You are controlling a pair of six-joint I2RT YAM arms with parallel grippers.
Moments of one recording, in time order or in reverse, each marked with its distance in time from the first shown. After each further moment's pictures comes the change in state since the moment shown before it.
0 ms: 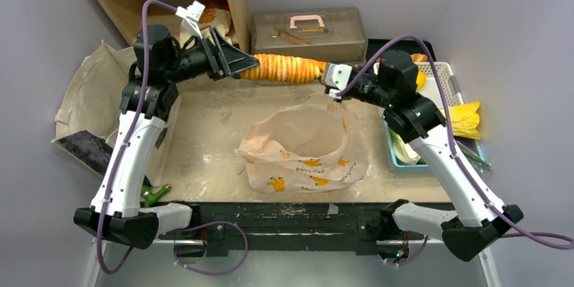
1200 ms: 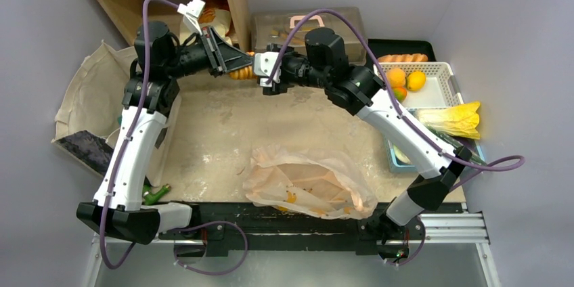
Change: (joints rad) left arm 0.020 0.047 0.000 0.093 0.085 -0.067; right arm 0.319 0.452 0.472 -0.083 0.136 -0.016
